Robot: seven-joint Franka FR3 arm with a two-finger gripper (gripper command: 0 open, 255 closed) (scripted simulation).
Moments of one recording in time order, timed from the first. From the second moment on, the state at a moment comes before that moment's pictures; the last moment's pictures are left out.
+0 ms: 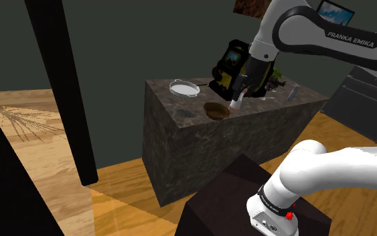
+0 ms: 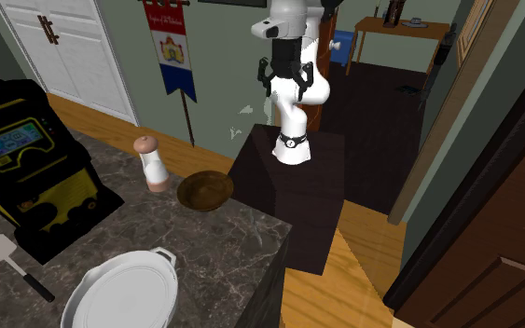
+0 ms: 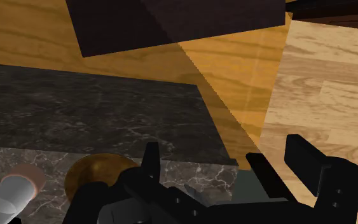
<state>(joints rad) 0.01 -0.83 -0.02 -2.39 0.00 1.59 0.10</state>
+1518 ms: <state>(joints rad) 0.11 -0.07 -0.17 -2.16 0.00 2.08 -0.41</state>
